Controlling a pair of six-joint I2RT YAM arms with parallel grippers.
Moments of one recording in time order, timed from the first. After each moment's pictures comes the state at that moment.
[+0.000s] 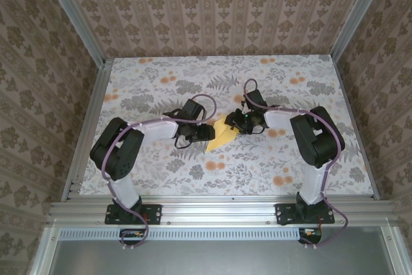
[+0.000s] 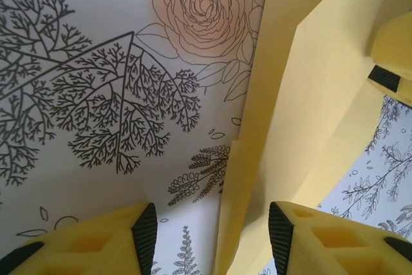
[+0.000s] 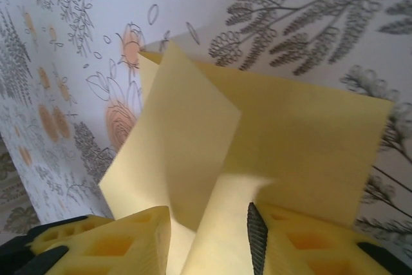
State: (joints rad) left arm -0.68 1.78 0.99 -0.28 0.27 -0.61; right arm 0.38 1.89 1.03 -0.14 -0.46 0.89
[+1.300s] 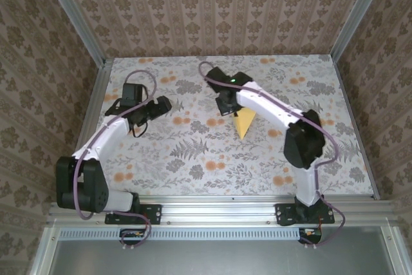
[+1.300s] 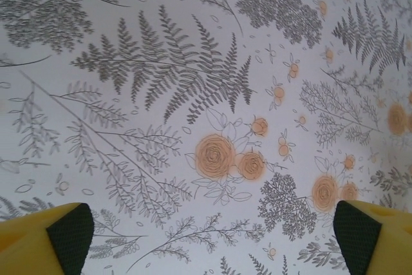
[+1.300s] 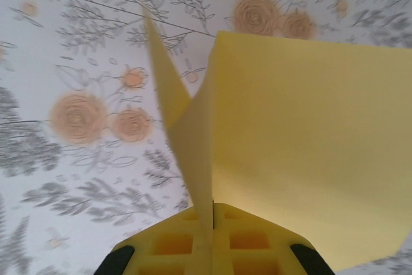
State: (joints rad) left arm -0.19 1.36 0.95 -0.46 0.18 -0.56; right arm 0.67 2.02 1.84 -1.14 0.42 0.35
